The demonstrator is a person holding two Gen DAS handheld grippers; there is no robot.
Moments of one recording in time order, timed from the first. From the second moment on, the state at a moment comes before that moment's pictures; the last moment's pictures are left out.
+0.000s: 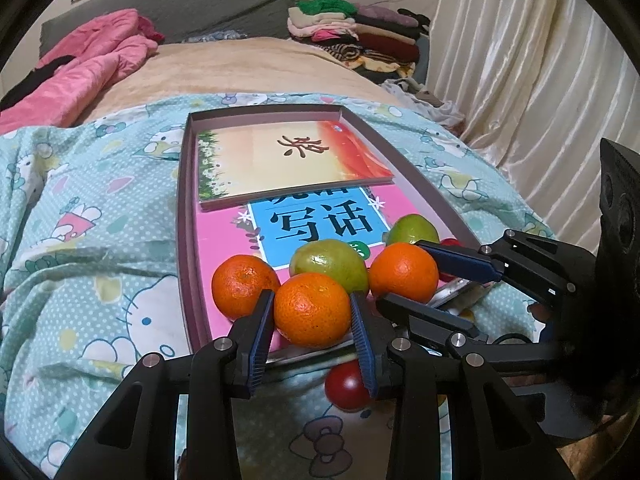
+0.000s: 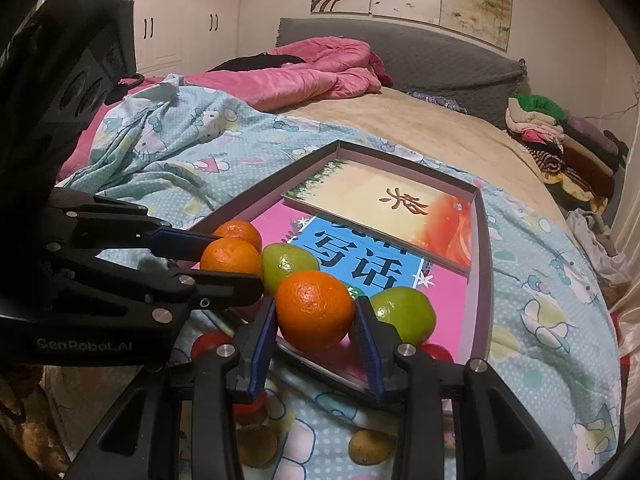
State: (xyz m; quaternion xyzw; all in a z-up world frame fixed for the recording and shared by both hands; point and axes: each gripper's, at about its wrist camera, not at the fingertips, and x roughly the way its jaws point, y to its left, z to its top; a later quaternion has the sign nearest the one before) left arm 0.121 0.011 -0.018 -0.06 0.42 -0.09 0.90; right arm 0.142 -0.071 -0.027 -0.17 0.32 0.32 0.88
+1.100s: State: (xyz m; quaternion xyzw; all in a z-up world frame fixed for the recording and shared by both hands) left arm 0.121 0.012 -0.016 -0.06 0.42 -0.09 0.90; right arm 0.142 -0.085 -0.022 -0.16 0.31 0.29 0.89
